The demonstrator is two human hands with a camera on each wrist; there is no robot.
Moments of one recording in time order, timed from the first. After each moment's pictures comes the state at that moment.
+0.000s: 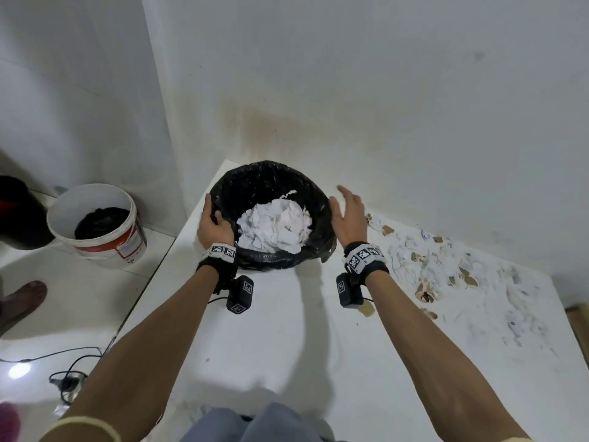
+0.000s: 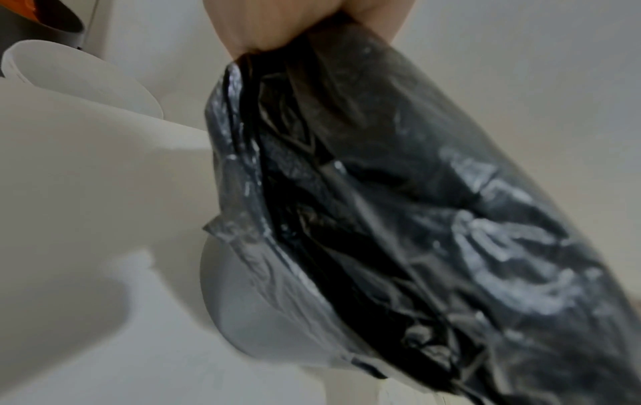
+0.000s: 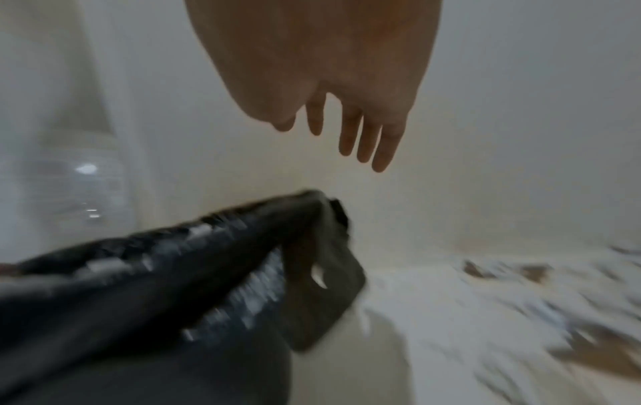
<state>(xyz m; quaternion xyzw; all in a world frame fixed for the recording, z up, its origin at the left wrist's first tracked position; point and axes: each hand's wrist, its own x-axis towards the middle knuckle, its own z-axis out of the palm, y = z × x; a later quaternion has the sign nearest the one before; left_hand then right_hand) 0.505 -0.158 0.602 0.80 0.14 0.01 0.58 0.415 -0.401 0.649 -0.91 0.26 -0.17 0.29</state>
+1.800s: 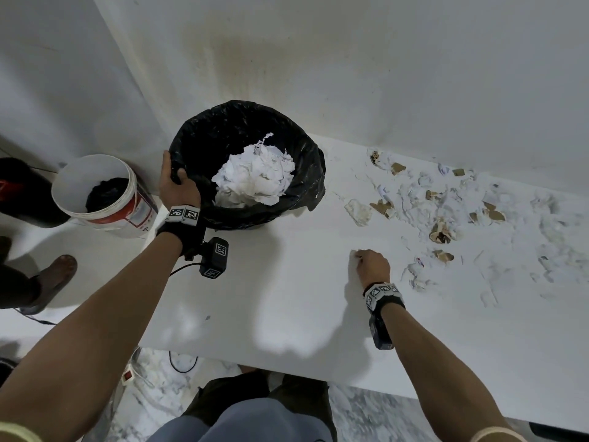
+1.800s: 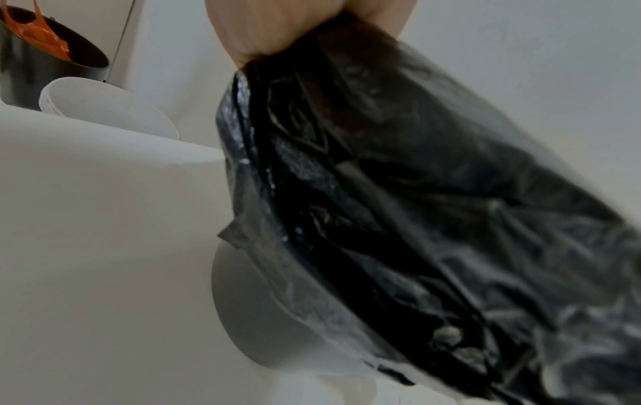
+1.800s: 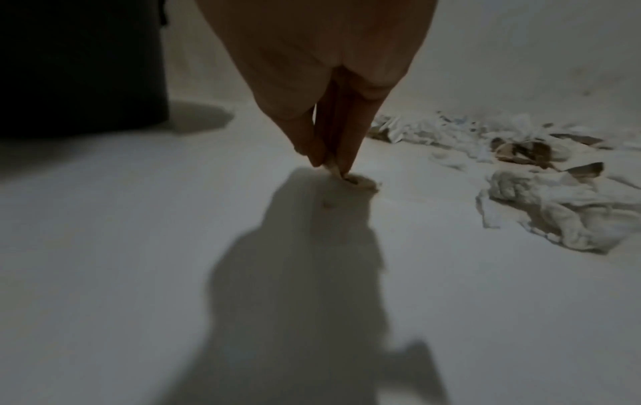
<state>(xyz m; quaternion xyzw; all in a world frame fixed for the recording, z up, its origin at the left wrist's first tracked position) 0.513 -0.148 0.582 0.82 0.11 0.04 0.56 0.230 -0.443 0.472 -0.91 0.38 0.09 0.17</state>
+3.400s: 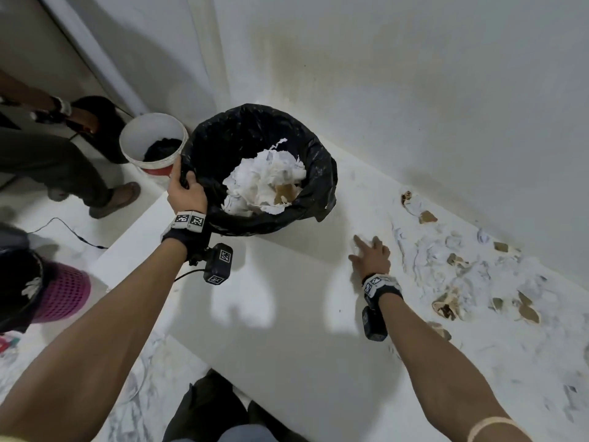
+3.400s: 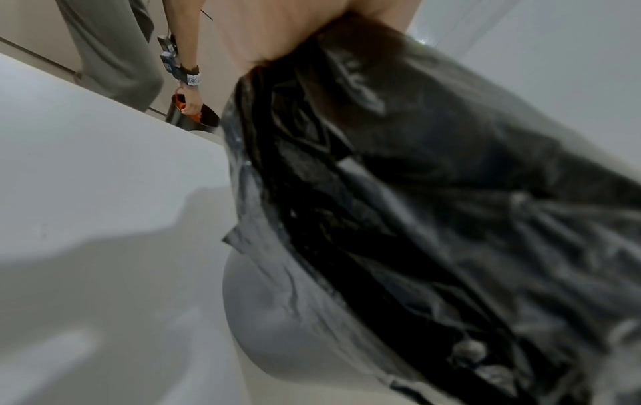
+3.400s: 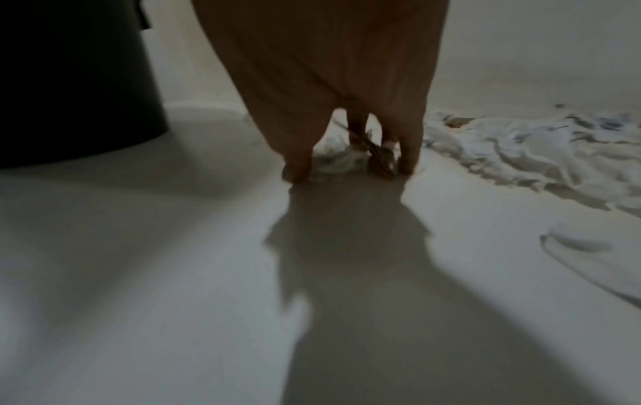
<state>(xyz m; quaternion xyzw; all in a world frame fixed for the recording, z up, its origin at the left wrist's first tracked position) 0.463 -0.179 0.567 0.77 0.28 0.16 0.56 0.326 -0.552 0.454 -0.94 0.24 0.20 0.17</state>
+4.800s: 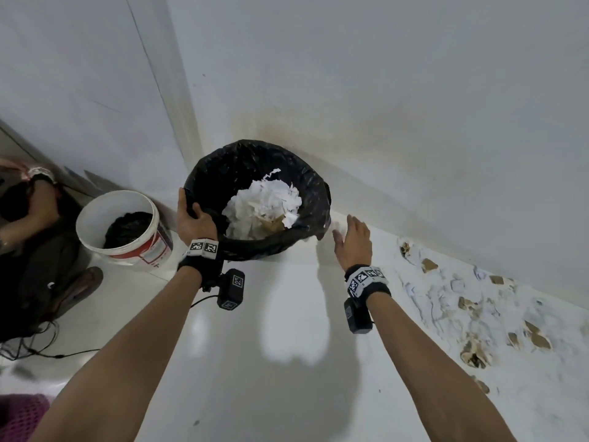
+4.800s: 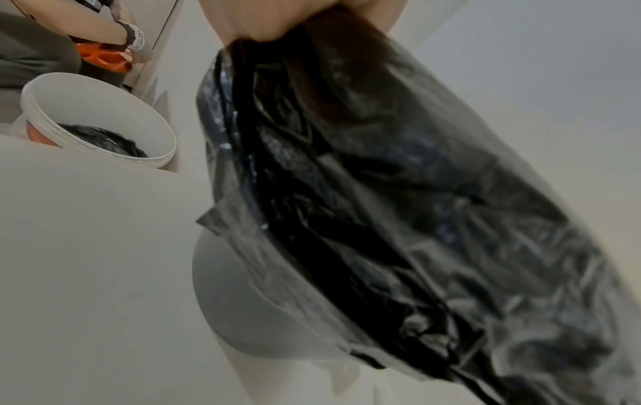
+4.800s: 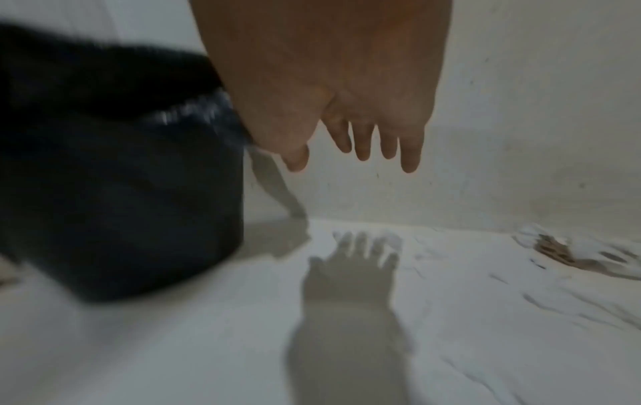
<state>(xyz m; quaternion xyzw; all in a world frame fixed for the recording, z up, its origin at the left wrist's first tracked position) 0.636 -0.182 0.588 0.78 0.24 0.10 0.56 0.518 -0.467 0.548 -0.94 0.26 -0.05 0.21</state>
